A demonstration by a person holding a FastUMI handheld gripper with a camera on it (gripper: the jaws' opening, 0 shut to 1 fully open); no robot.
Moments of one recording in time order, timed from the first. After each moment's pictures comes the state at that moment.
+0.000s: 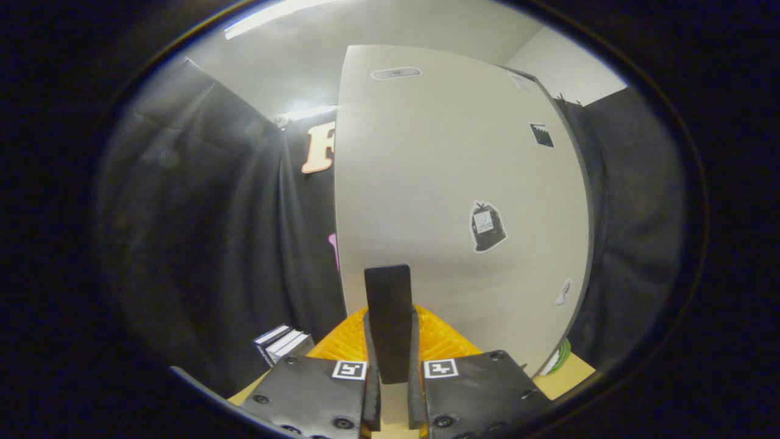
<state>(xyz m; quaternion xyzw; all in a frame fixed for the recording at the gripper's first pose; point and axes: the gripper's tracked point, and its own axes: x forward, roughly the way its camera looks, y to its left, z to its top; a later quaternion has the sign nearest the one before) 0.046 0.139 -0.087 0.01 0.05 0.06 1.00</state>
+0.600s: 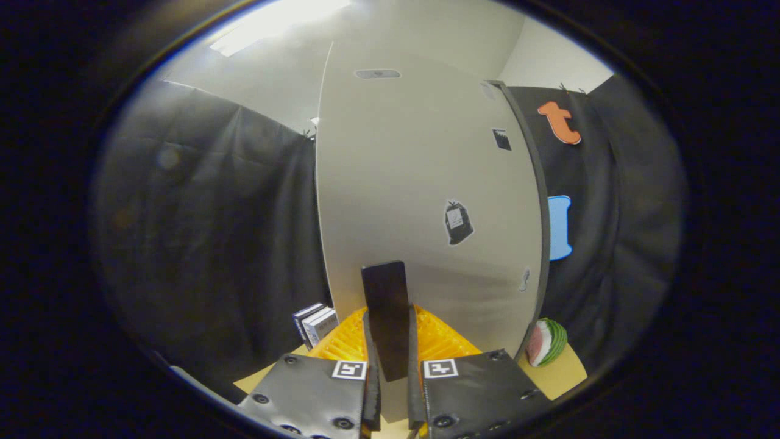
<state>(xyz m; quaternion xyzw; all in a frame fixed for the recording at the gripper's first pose) -0.029 0.082 -0.074 0.03 0.08 0.15 0.99</state>
